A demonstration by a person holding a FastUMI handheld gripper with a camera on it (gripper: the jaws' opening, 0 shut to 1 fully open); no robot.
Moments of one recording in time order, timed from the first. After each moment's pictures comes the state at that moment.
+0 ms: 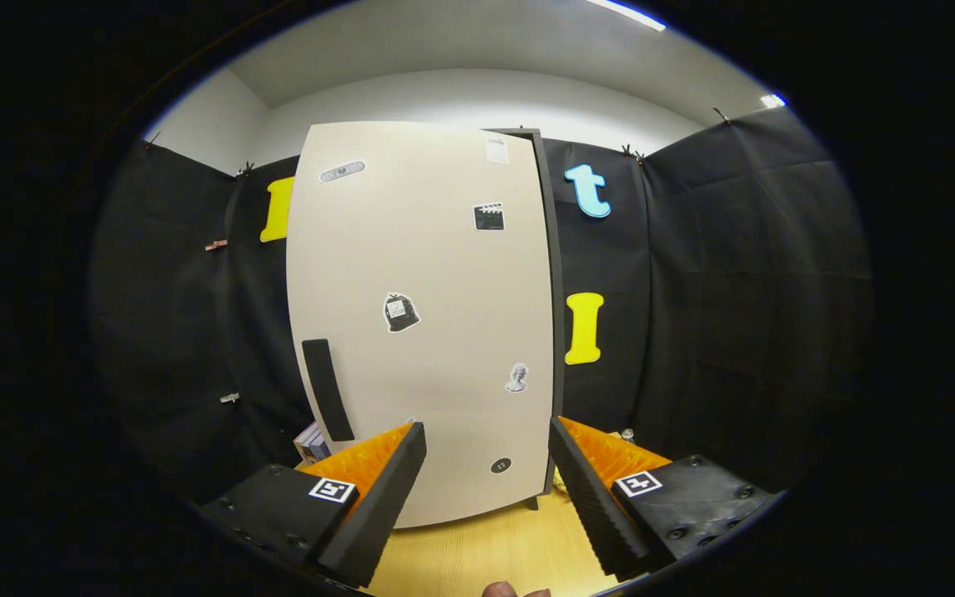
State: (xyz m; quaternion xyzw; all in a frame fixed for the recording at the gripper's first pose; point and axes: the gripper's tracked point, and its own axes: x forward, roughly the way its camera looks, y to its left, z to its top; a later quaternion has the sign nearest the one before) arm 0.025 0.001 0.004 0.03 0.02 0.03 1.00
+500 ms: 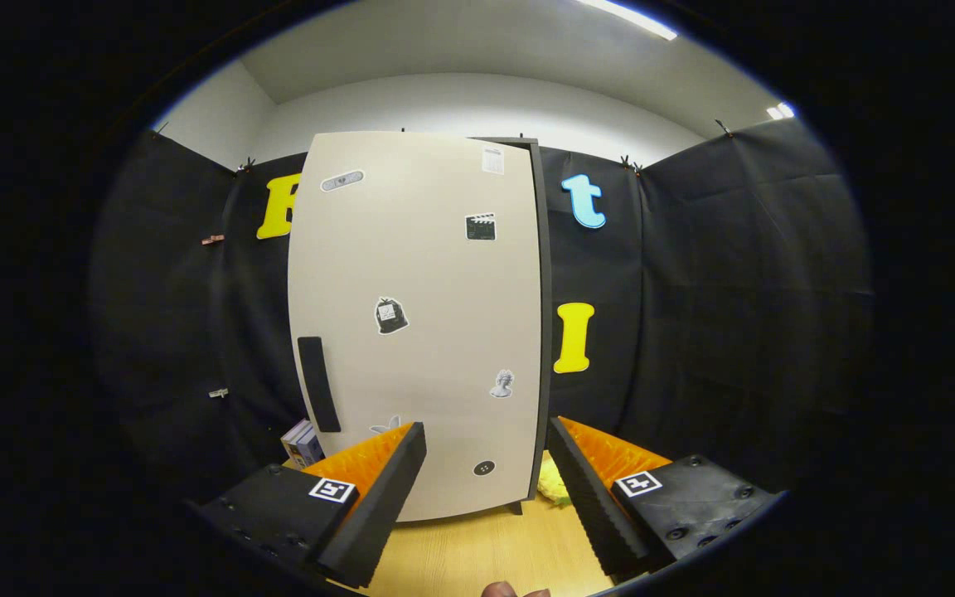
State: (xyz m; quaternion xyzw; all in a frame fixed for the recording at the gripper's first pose) arm 0.023 -0.004 0.009 0.01 0.01 0.02 1.00
